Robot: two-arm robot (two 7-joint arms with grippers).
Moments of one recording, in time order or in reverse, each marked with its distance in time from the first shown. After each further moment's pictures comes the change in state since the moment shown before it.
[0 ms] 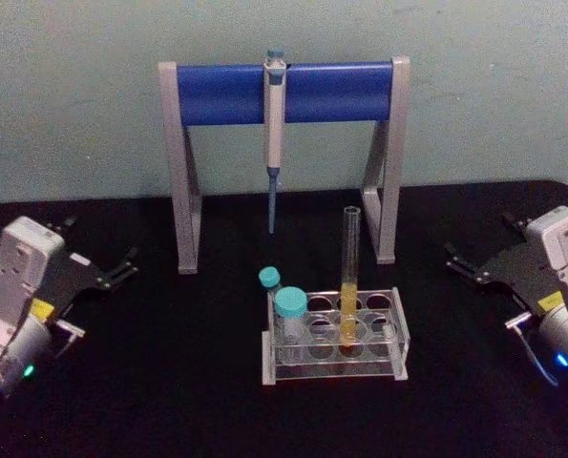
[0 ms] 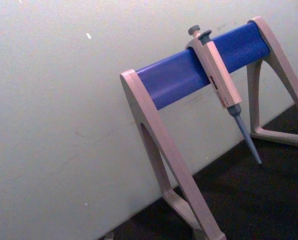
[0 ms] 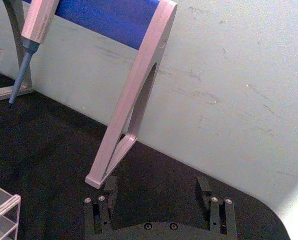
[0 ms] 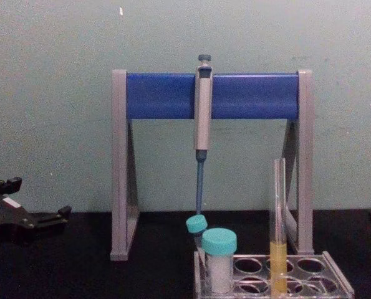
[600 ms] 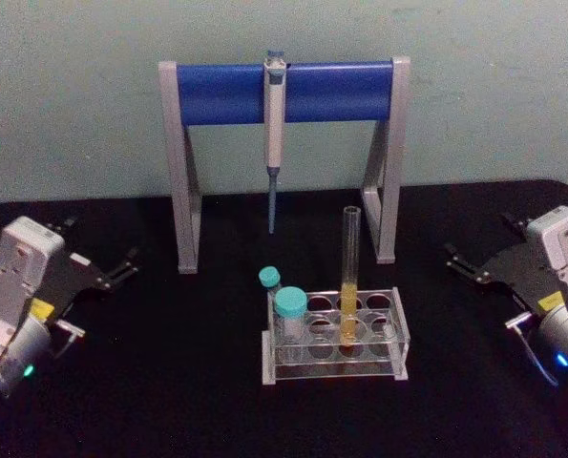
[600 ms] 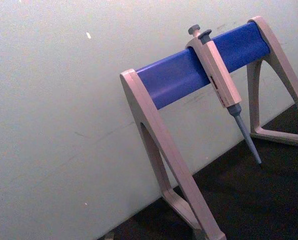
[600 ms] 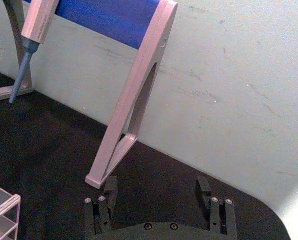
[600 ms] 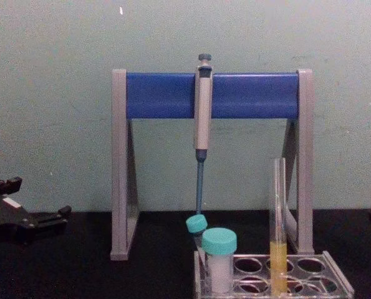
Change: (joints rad) left arm 0.000 0.000 0.000 0.000 0.000 0.000 0.000; right arm 0.000 0.000 0.000 0.000 0.000 0.000 0.000
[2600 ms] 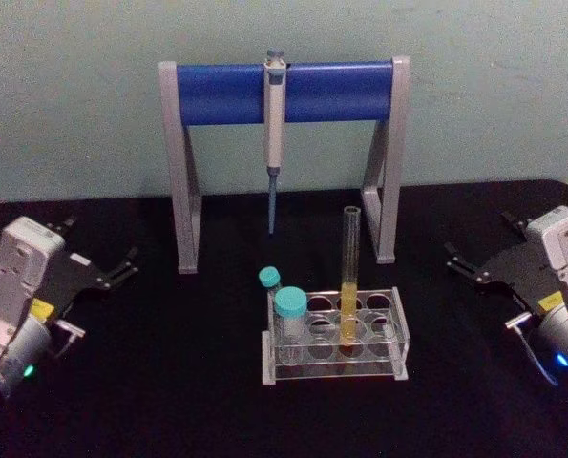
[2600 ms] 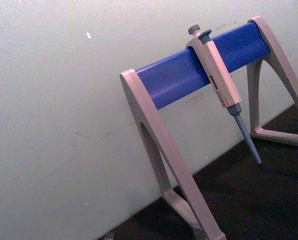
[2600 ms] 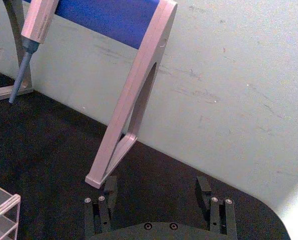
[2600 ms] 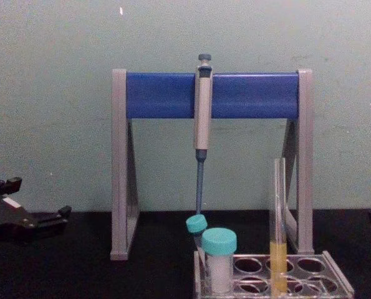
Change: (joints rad) left arm 0.000 0.000 0.000 0.000 0.000 0.000 0.000; right arm 0.000 0.000 0.000 0.000 0.000 0.000 0.000
